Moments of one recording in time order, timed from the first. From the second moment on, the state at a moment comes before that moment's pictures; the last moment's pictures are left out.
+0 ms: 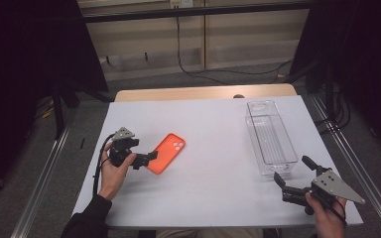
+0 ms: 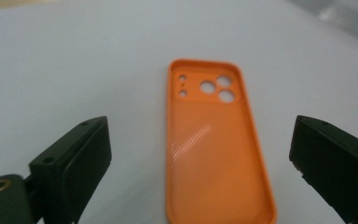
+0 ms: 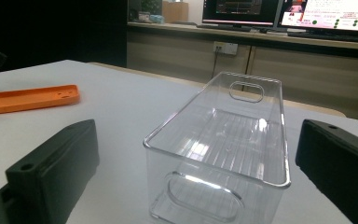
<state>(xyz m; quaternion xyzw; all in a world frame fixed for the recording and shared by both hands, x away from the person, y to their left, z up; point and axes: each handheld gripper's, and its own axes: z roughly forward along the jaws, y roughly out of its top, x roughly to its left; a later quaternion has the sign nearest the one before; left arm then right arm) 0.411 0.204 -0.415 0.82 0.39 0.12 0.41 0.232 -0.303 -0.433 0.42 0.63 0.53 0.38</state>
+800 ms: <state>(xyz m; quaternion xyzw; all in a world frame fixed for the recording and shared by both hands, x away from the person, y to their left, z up) 0.430 0.172 -0.421 0.85 0.39 0.05 0.34 0.233 -0.303 -0.433 0.42 0.63 0.53 0.38</state>
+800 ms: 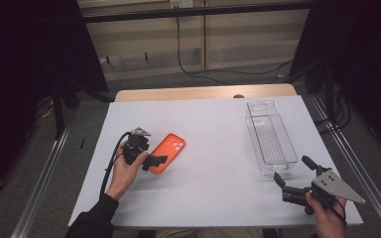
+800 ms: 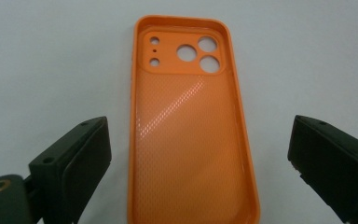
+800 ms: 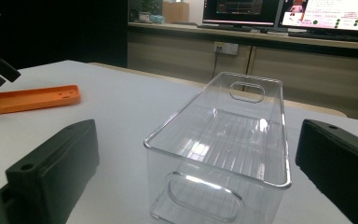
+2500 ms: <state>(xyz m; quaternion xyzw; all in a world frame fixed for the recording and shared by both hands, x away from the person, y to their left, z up) 0.457 0.134 -0.444 0.90 0.34 0.07 0.25 0.233 -0.302 -0.434 0.42 0.63 0.53 0.38</state>
